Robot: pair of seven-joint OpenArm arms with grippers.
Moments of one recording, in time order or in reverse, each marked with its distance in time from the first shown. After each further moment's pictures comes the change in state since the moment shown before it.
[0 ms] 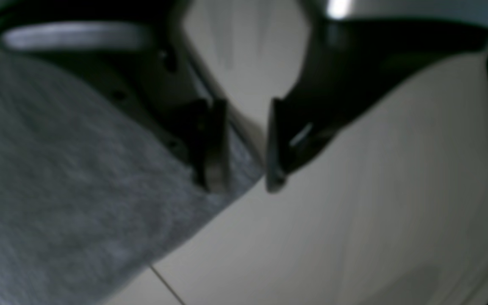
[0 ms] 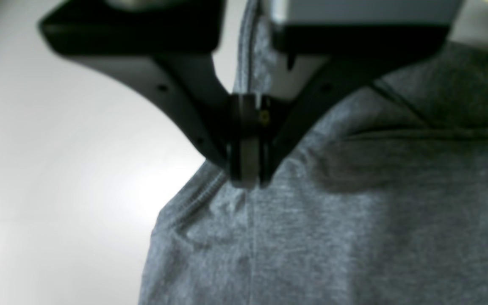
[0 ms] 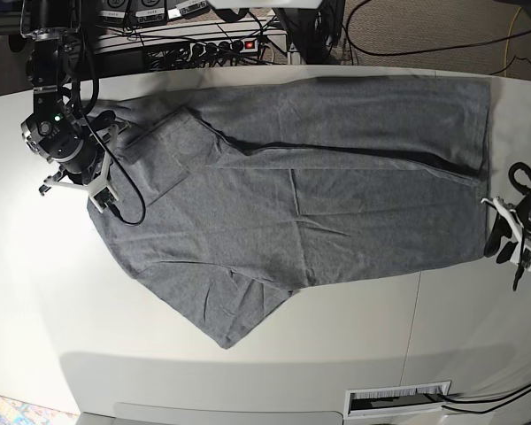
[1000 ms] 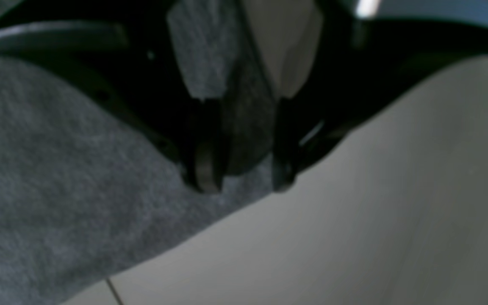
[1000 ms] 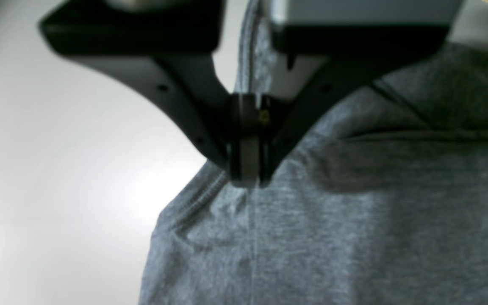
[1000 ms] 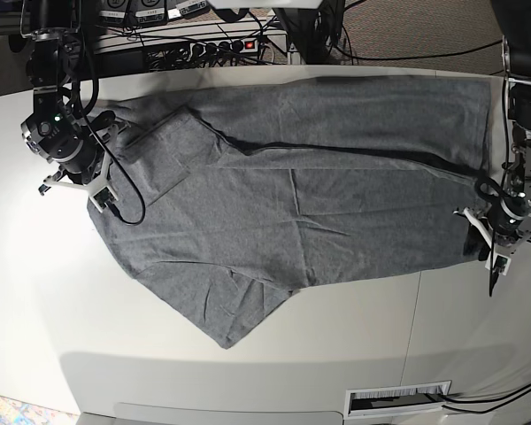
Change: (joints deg) left arm -6.7 10.4 -0.1 -12.1 5.1 6.3 2.4; right arm 0.0 0.0 0.0 0.0 0.0 0.0 -0.4
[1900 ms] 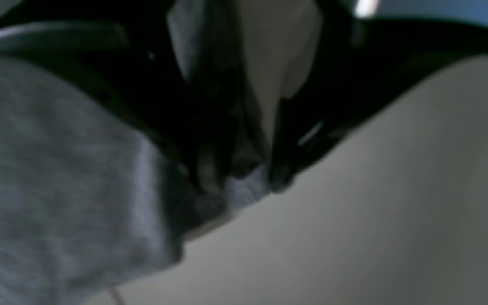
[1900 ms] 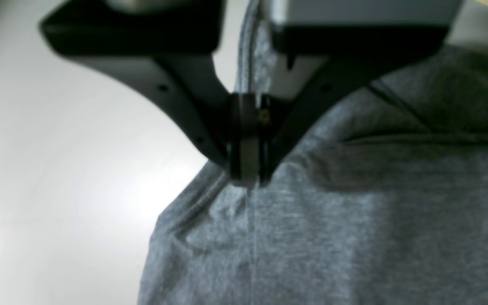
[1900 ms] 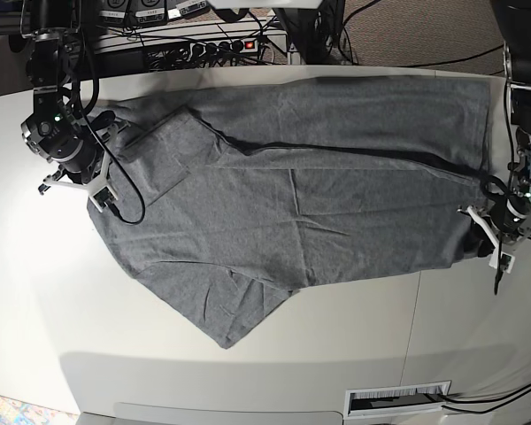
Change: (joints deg) left arm -2.1 0.3 -0.4 -6.0 -0.5 -7.7 -1.6; right arm 0.0 0.0 0.0 0.0 0.0 0.0 -0.8
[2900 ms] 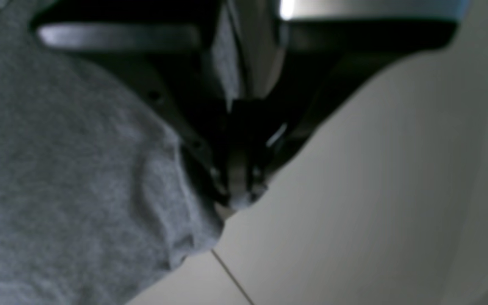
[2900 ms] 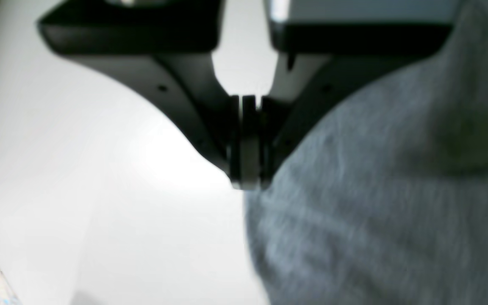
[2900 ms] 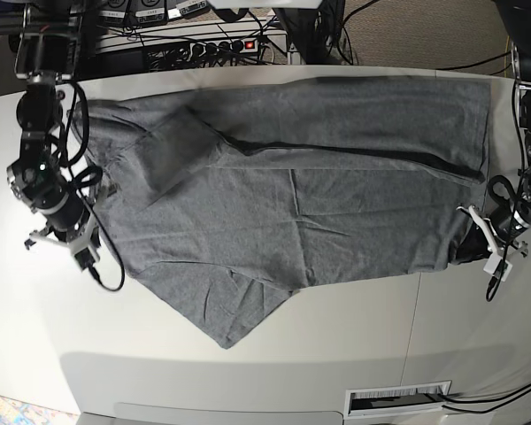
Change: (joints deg) left arm 0.0 -2.7 0.2 6.0 -0.5 -10.2 0.5; right arm 16.0 -0.3 0.0 -8.5 0.5 0.3 9.5
